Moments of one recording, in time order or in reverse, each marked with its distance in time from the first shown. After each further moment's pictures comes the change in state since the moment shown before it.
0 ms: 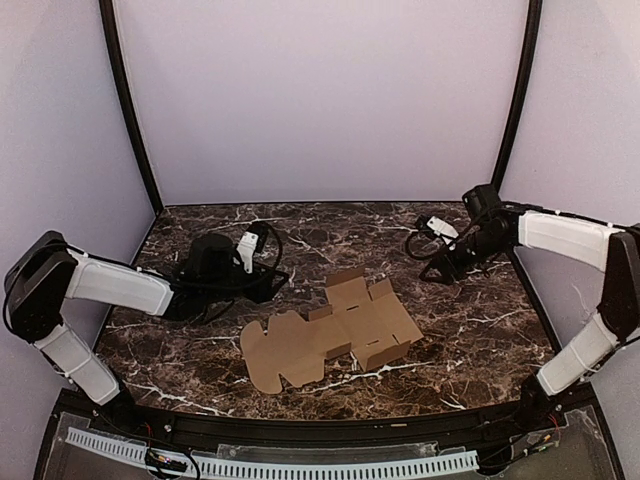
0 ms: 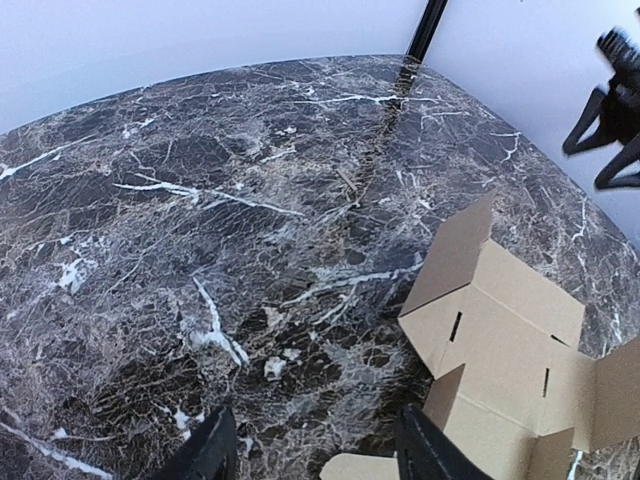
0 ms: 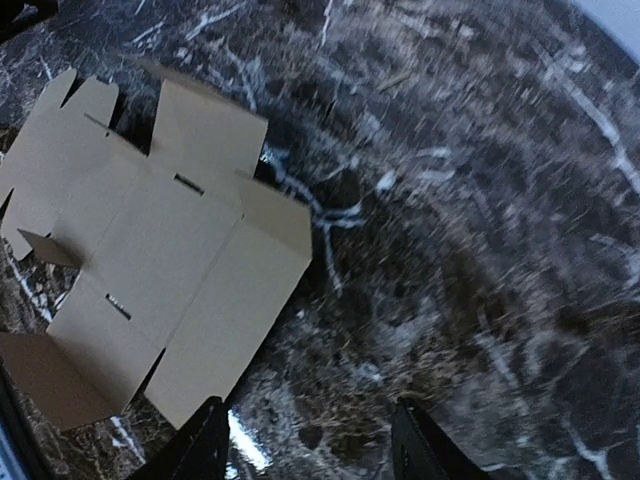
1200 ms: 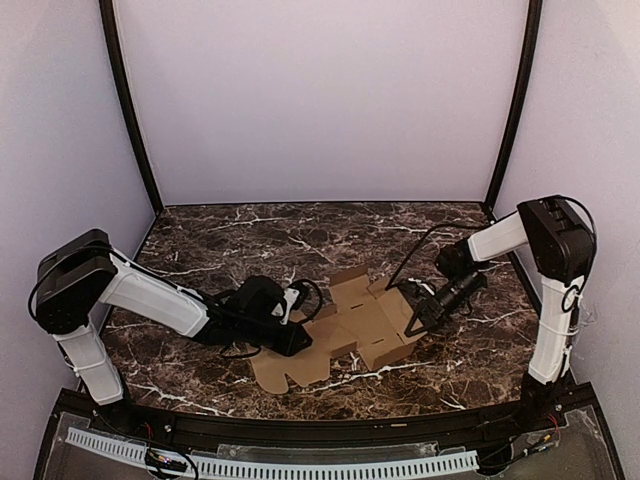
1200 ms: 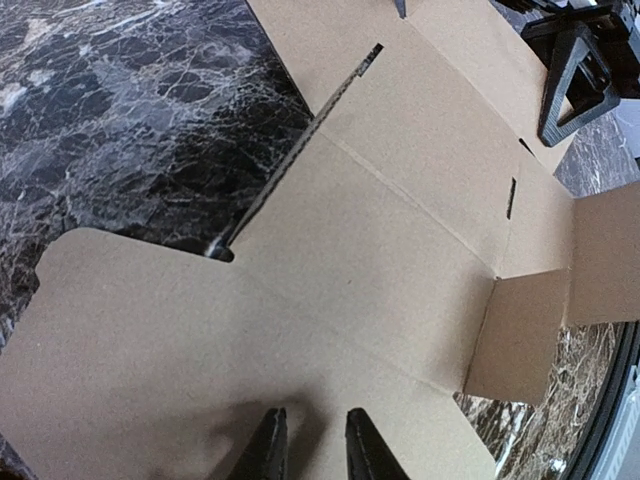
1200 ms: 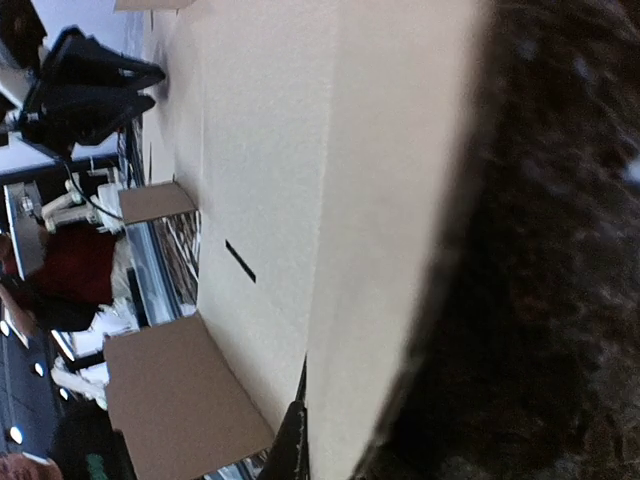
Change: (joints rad) left arm -0.259 0.166 0.077 -0.280 0.043 -0.265; right arm -0.040 0.546 0.015 -0.285 -0.518 0.108
